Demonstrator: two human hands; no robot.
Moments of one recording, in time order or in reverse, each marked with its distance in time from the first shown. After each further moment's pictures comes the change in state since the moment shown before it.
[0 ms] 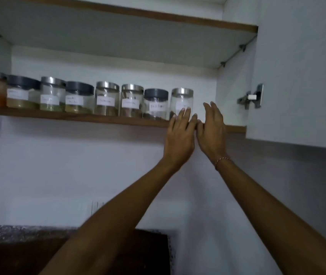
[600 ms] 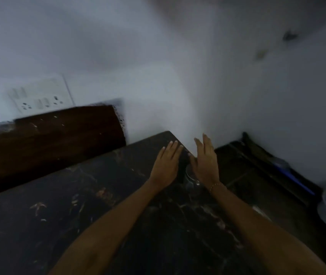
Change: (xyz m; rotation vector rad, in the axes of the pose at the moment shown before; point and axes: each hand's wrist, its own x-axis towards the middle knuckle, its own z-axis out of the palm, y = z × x) left_hand -0.417 0.176 -0.016 -0.482 -0.946 -0.006; right_hand -0.470 0.042 -0.167 -0.472 -0.540 0.593
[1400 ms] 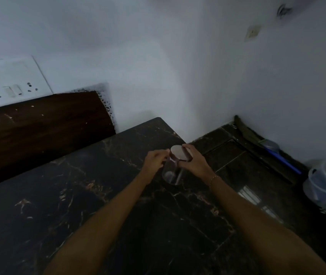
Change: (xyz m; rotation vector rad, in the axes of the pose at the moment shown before) left_hand 0.005 -0.005 0.015 -0.924 -0.226 -0.669; right_hand -0.016 0.029 0.020 0.562 -0.449 0.360
